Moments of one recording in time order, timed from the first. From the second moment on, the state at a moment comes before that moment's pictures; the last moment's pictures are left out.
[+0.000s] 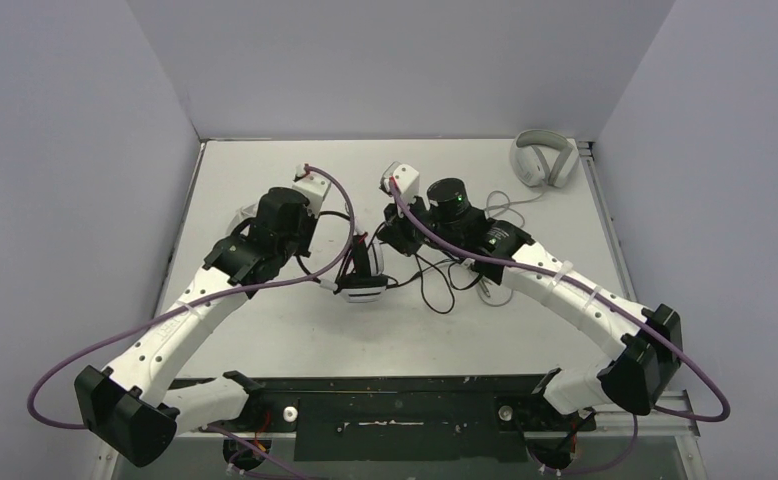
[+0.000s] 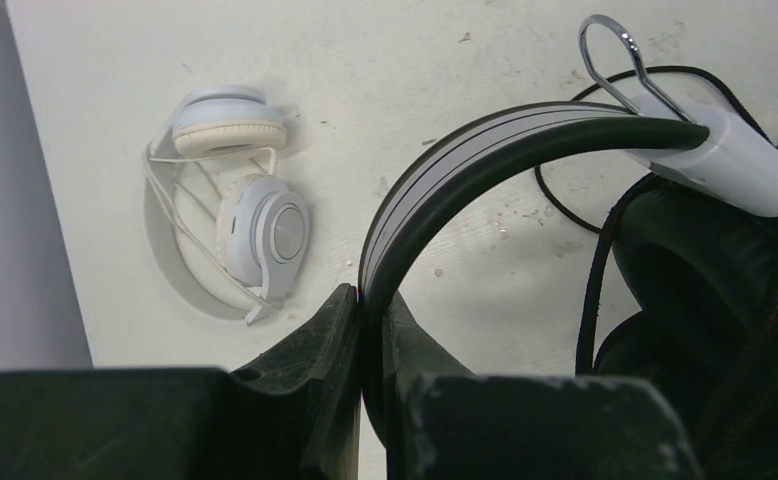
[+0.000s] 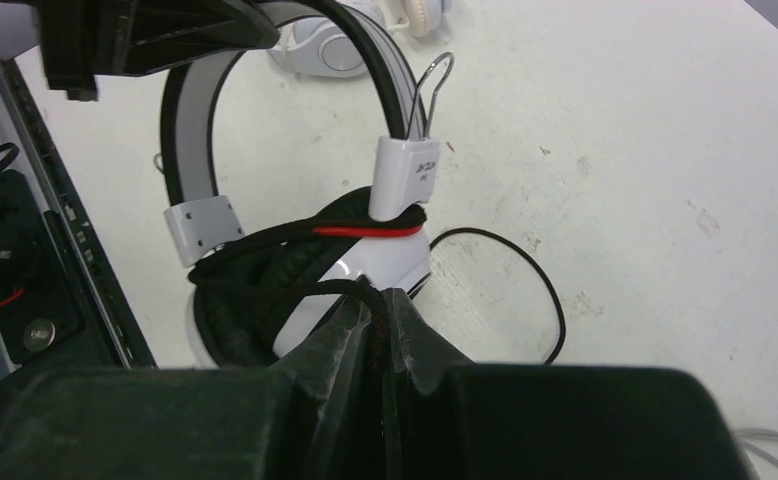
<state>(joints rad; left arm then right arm) -0.54 1.14 1.11 -0.59 -0.35 0.03 0.79 1.38 1.26 -0.29 -0.25 -0.02</state>
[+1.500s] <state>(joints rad) -0.55 1.15 1.48 -0.69 0.33 -0.59 0.50 1.28 0.64 0.56 -0.57 0.22</state>
